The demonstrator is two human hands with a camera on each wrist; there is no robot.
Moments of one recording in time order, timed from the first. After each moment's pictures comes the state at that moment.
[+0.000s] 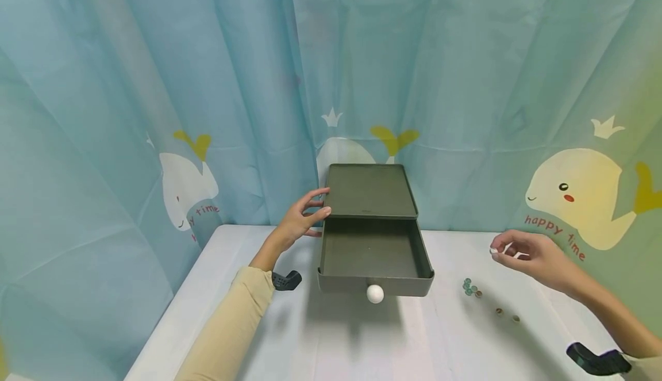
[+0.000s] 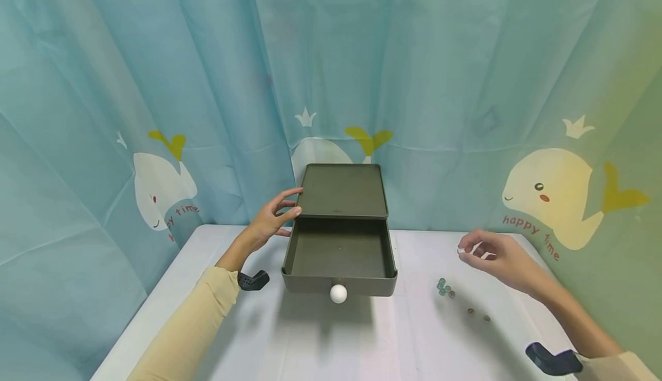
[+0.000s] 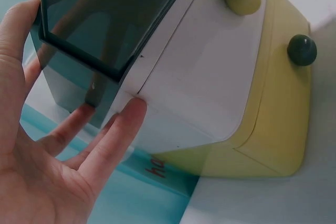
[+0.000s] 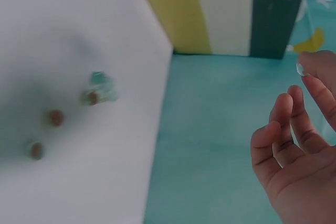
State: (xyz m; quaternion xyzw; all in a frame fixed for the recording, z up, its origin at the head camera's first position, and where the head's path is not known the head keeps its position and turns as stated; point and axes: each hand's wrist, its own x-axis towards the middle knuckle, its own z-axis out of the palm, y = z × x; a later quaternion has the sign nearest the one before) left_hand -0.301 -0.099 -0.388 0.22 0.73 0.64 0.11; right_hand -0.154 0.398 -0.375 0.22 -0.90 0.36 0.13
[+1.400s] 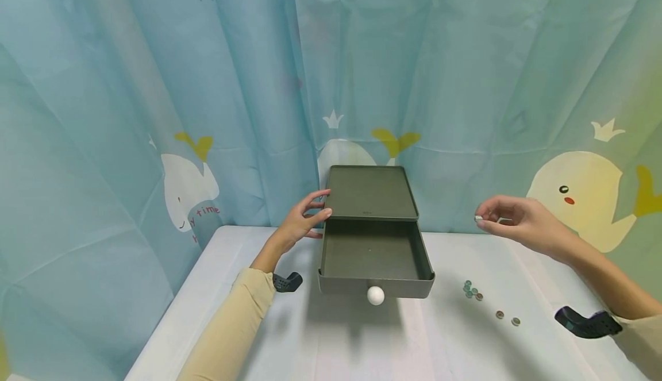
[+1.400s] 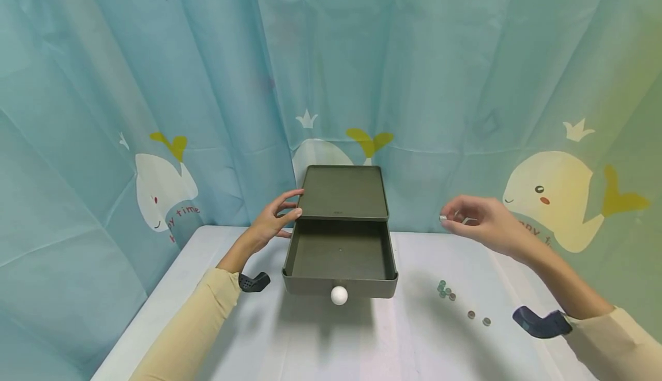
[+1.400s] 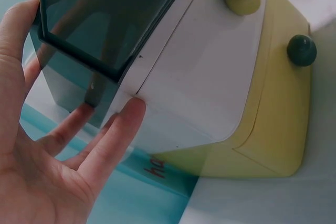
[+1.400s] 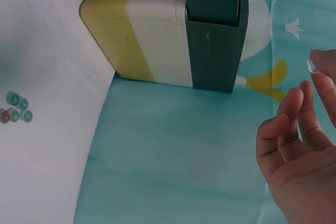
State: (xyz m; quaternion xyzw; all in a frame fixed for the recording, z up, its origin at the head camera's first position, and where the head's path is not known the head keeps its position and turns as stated) left_hand -0.299 -0.099 -0.387 0.22 0.73 0.64 0.10; right_hand -0.174 0.359 -0.302 0.22 -0.90 0.37 0.11
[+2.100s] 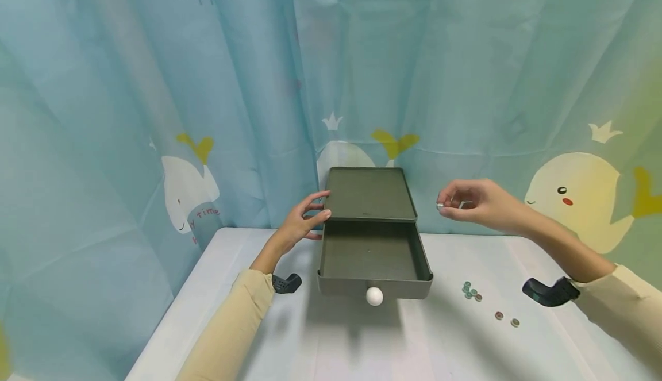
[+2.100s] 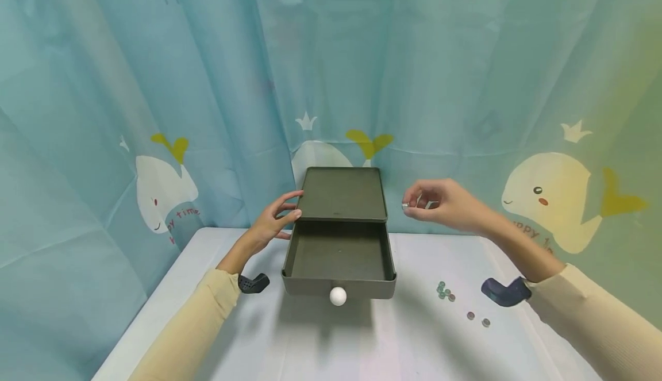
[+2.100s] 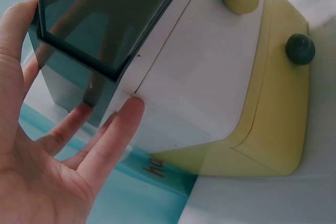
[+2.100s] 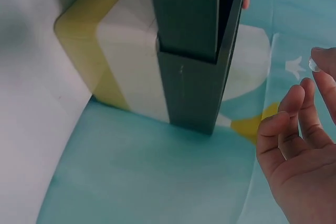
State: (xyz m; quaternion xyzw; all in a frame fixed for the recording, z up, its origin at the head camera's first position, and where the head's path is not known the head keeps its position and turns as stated) left_hand -0.301 -0.099 -0.389 0.22 0.73 0.64 0.10; right_hand -0.205 0.310 -0.271 0.30 -0.88 0.37 0.05
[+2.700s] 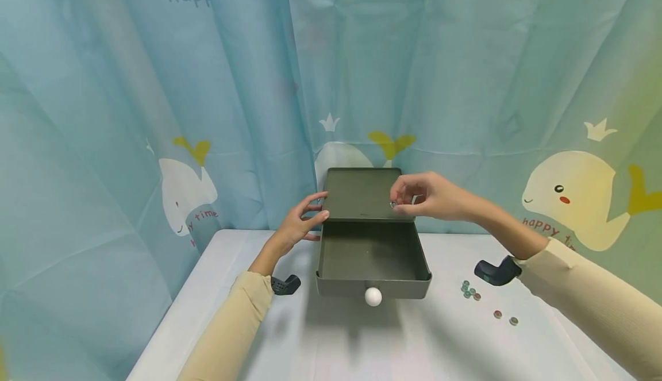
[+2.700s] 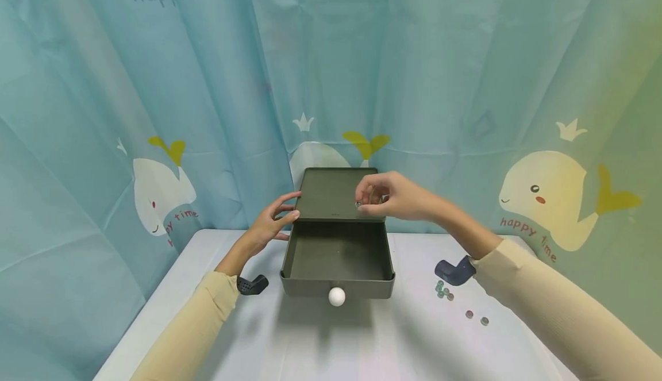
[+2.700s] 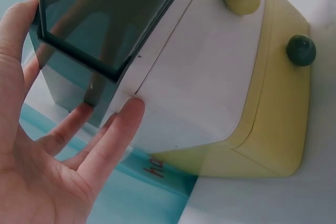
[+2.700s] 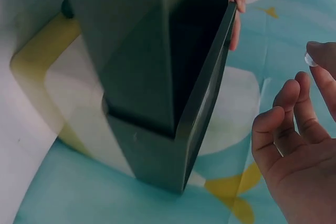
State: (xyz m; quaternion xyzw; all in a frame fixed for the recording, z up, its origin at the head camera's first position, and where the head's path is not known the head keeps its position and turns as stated) left_hand -0.300 -0.098 -0.390 0.22 0.73 0.64 0.10; right_hand -0.235 0.244 -0.261 0.37 -0.85 0.39 -0.03
